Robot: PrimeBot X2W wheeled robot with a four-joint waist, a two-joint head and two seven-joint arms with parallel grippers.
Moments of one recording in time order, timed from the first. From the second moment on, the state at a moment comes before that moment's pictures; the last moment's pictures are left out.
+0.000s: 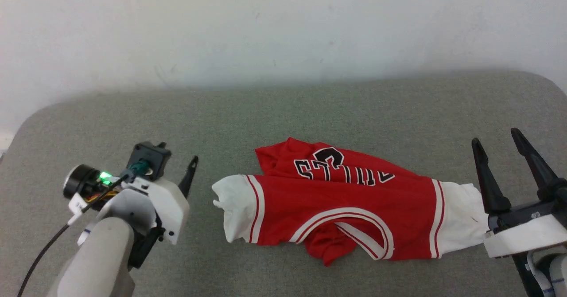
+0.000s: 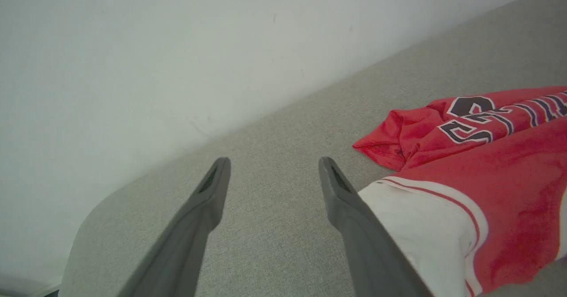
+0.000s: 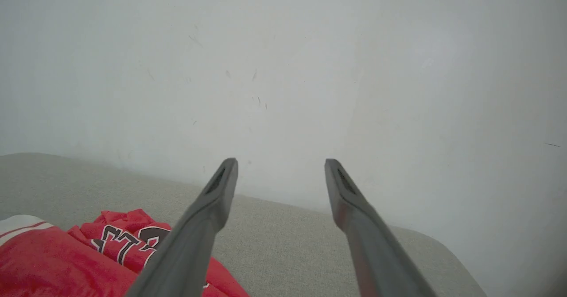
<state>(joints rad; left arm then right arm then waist) -0.31 0.36 -0.23 0.23 -0.13 -0.12 0.16 -0.09 -0.34 0.05 0.06 0.23 0.13 -0.26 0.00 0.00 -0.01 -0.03</state>
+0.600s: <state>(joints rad) -0.71 0.56 -0.84 0.36 -0.68 -0.12 0.75 0.00 -0.18 -0.02 -0.15 0.13 0.13 -0.26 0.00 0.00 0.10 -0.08</state>
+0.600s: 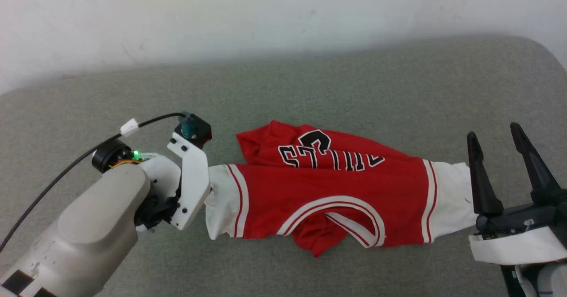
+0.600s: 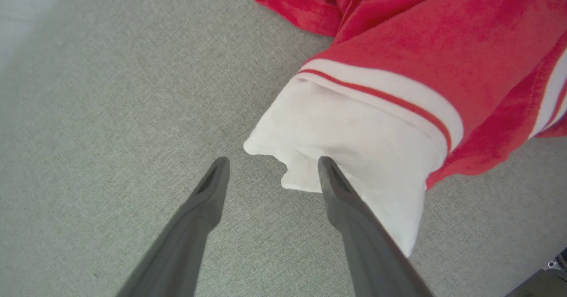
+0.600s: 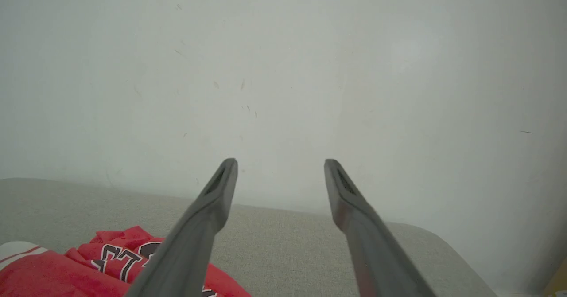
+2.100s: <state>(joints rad) -0.58 0.93 -1.20 0.24 -1.04 0.07 0.45 -0.01 -0.18 0.02 -0.07 0.05 0.13 -0.26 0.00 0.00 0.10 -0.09</state>
